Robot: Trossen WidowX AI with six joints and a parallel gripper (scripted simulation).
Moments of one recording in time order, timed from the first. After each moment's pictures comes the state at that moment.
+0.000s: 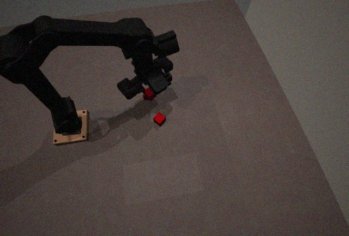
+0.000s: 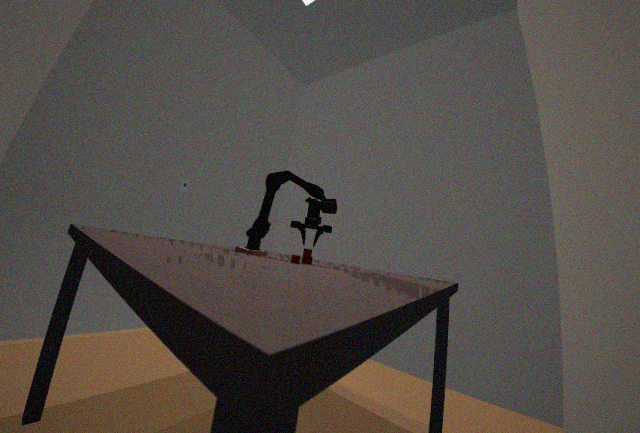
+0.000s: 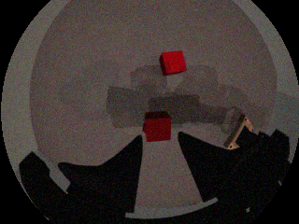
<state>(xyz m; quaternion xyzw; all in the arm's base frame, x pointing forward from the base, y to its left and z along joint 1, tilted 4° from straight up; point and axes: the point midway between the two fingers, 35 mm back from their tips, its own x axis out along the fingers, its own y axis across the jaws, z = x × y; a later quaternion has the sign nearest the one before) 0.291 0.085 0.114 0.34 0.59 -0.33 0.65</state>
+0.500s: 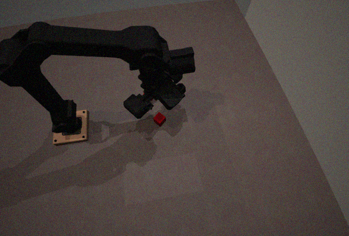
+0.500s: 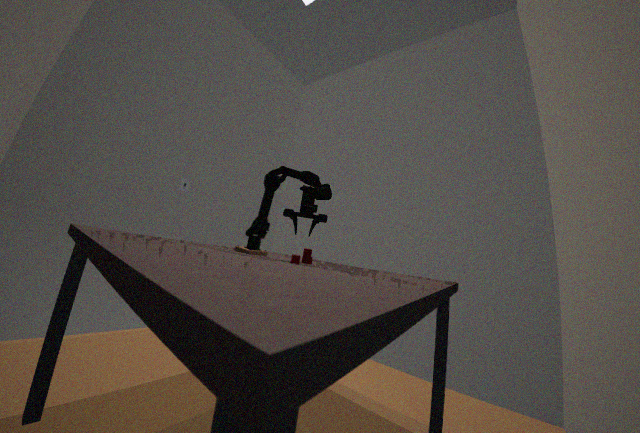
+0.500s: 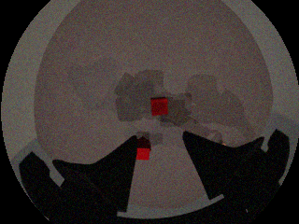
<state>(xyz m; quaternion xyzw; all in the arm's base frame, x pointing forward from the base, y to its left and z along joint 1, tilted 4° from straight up) 0.310 0.009 0.156 0.30 0.61 -0.29 0.68</state>
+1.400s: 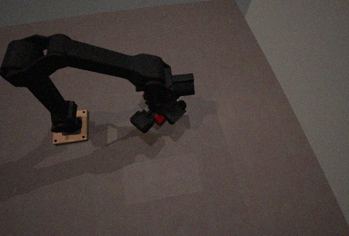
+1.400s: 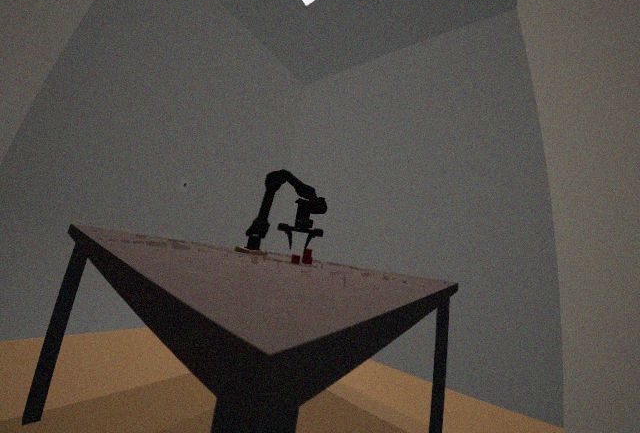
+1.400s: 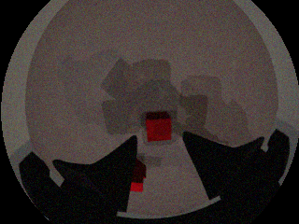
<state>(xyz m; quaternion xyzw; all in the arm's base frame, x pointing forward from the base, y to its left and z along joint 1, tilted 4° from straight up) 0.319 -0.012 0.092 0.29 0.61 -0.29 0.68</state>
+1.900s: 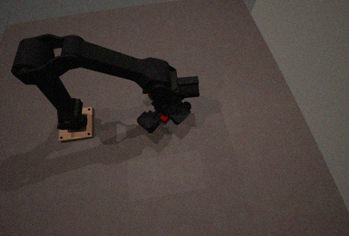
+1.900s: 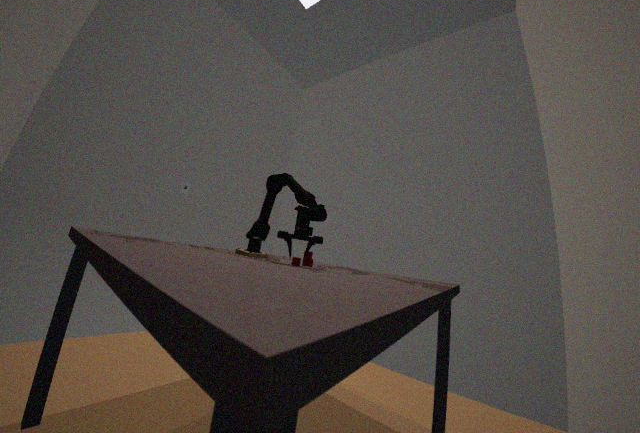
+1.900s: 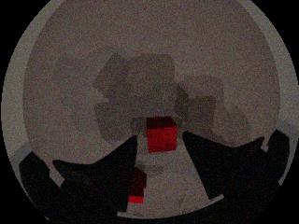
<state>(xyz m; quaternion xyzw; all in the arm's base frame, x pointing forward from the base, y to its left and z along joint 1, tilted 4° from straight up) 0.322 -0.013 0.070 0.29 0.61 -0.29 0.68</state>
